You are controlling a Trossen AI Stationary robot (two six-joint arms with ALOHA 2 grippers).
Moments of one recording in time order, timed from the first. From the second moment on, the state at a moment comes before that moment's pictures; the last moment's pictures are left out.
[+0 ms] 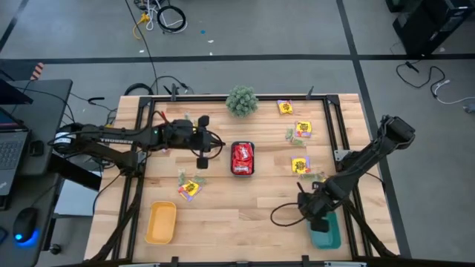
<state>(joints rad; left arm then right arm) 0.12 1.18 0.74 0.07 -0.01 0.31 0.70 1.43 0.83 -0.81 -0.22 0.94</state>
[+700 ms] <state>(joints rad) 0.14 1.19 0.50 0.59 -0.07 0.08 0.46 1.49 0.83 -0.65 0.02 0.76</state>
